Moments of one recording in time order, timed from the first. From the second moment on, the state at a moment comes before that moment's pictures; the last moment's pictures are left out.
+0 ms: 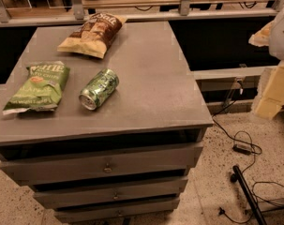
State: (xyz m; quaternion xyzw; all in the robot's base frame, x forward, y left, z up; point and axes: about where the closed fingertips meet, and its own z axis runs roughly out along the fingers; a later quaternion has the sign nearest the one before) arm 0.438 -0.216 0.978 -0.60 0.78 -0.04 0.16
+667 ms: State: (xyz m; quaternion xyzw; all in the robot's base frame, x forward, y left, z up) arm 0.449 -0.205 0.978 -0.64 0.75 -0.05 0.16
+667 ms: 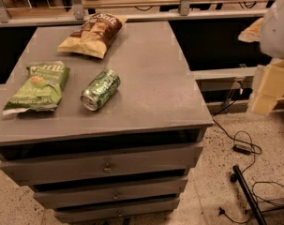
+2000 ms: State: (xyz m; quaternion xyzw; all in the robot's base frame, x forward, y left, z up) arm 0.559 -0.005 0.933 -0.94 0.33 -0.03 0.10
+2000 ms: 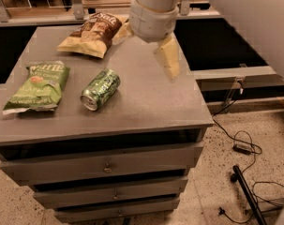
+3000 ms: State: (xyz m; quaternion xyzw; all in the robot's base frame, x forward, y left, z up) arm 0.537 0.112 0.832 -0.95 0.29 0.03 0.06
